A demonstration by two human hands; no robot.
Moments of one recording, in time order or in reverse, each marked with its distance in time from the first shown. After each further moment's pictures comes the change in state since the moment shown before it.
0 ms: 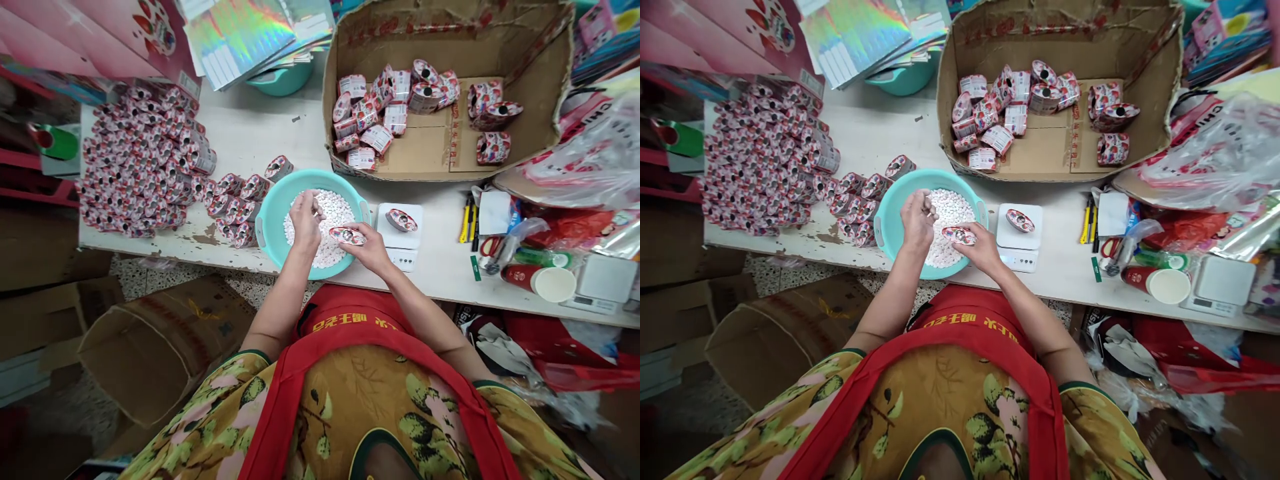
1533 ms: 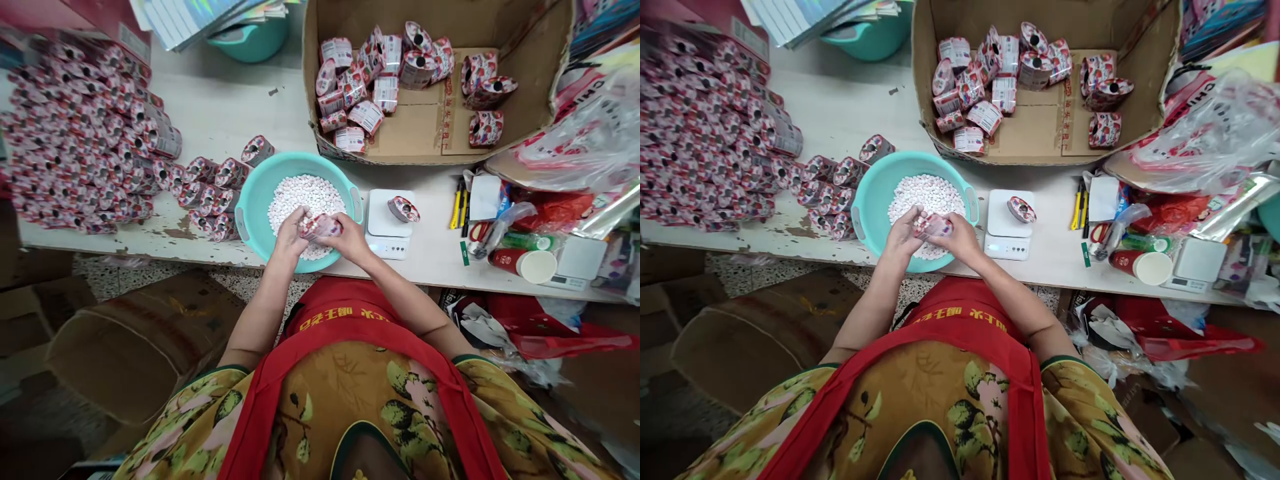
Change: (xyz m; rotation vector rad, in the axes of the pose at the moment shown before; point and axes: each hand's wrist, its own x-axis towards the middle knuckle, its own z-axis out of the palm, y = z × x) left_hand -0.005 -0.037 -0.050 -0.152 0.001 -0.537; right_hand 0.007 0.004 0.025 -0.169 -0.072 0.191
